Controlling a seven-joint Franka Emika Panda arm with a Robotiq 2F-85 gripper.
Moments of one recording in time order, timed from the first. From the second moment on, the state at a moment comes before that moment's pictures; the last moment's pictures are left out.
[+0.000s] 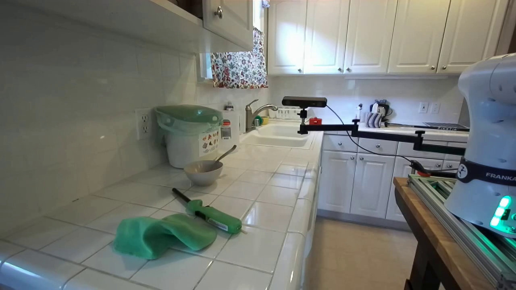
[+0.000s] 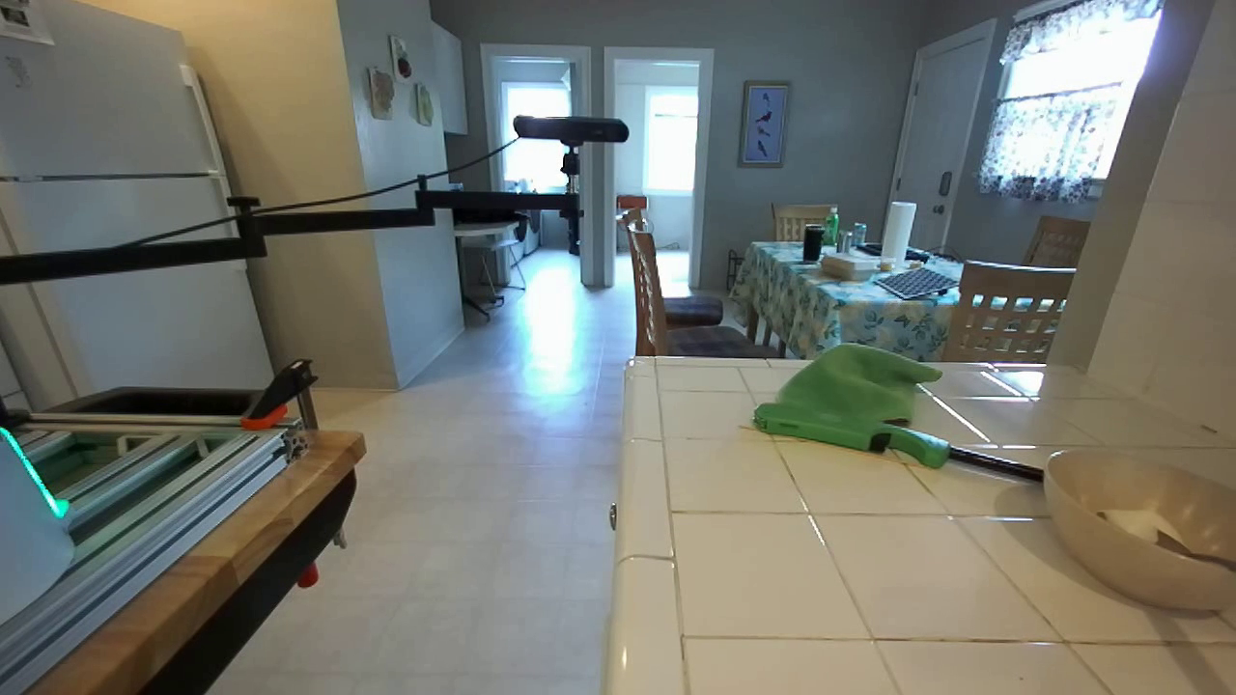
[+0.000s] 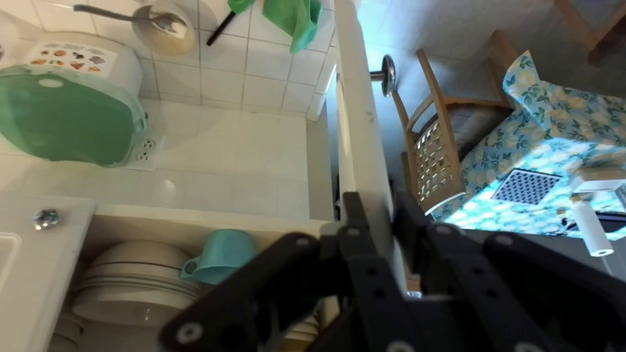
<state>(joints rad) 0.14 -0.63 0.35 -1.89 0.05 1.94 0.30</state>
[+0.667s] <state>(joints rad) 0.04 -0.63 0.31 -1.88 -0.05 1.90 0.30</state>
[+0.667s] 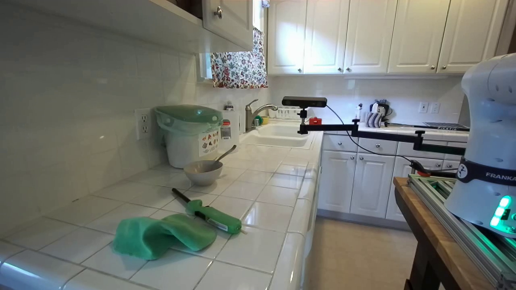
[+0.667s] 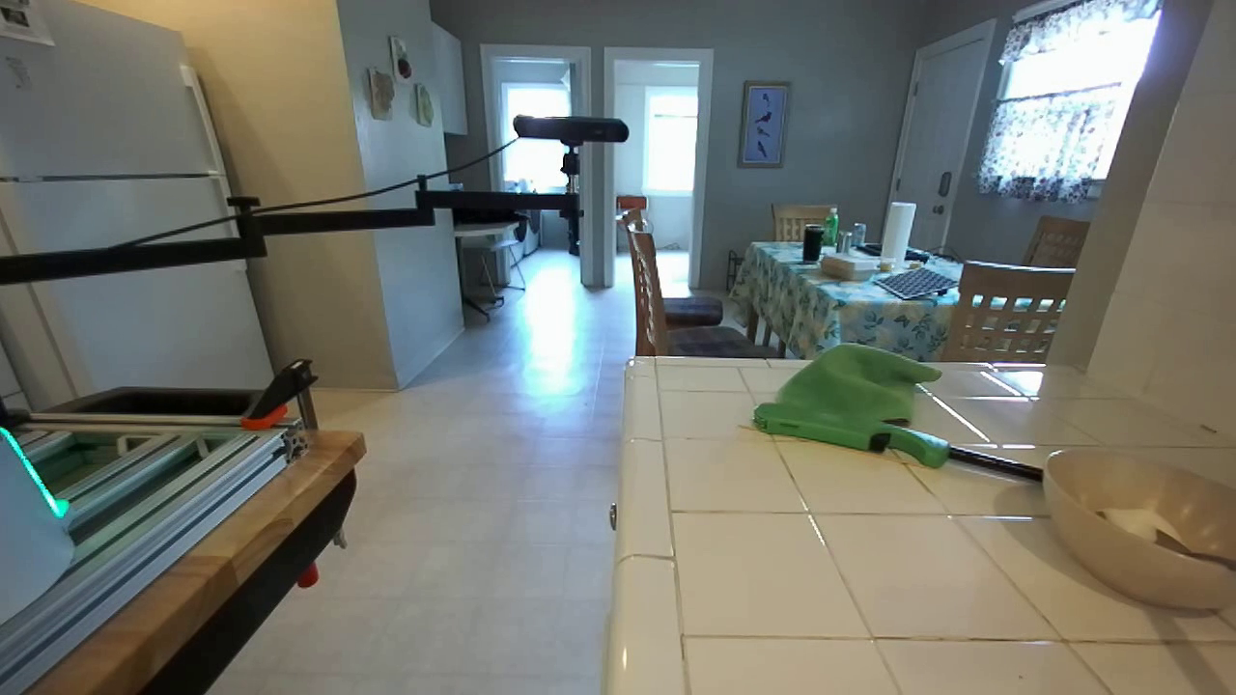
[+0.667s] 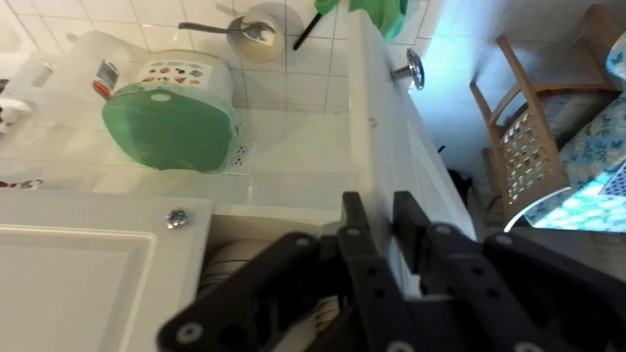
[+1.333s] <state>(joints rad) -0.05 -0.50 0.31 -1.83 -0.26 1.97 0.42</state>
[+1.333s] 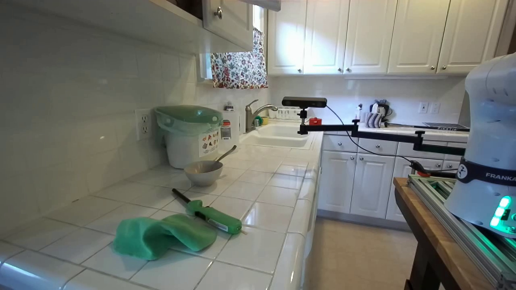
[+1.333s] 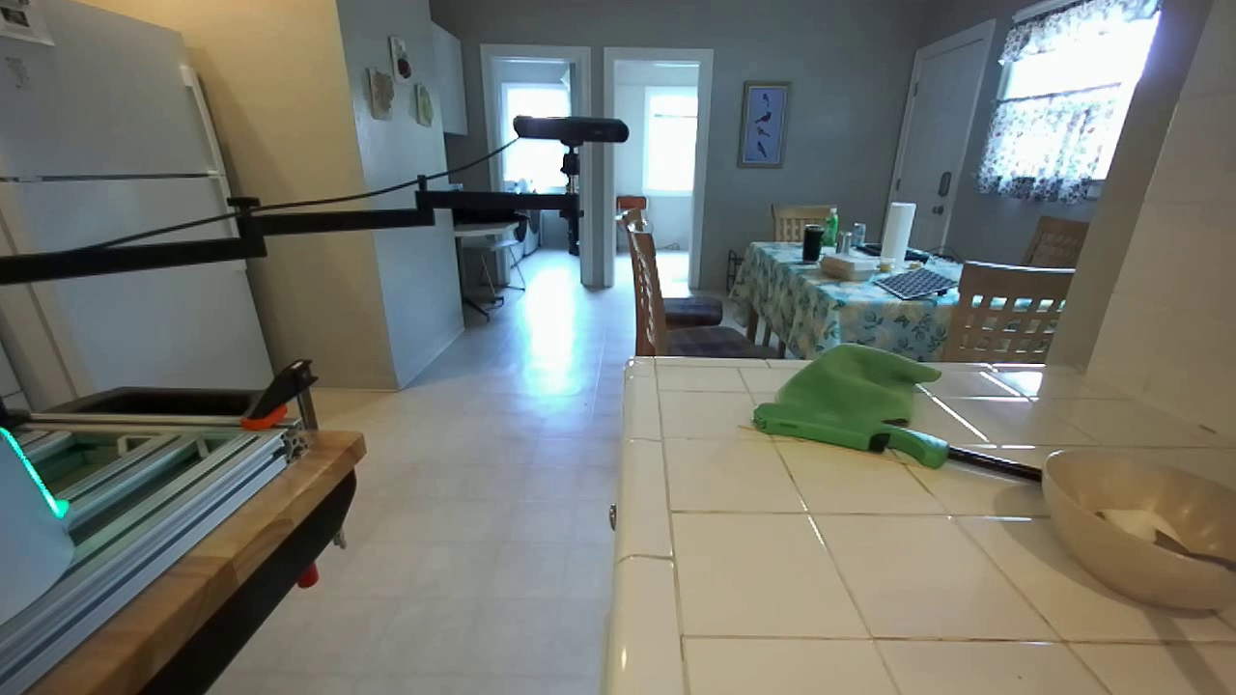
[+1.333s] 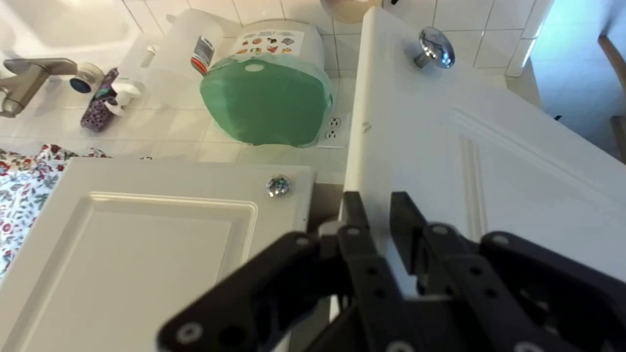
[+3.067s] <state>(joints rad) 0.05 -0.28 0.27 -1.51 -0.01 1.38 0.47</state>
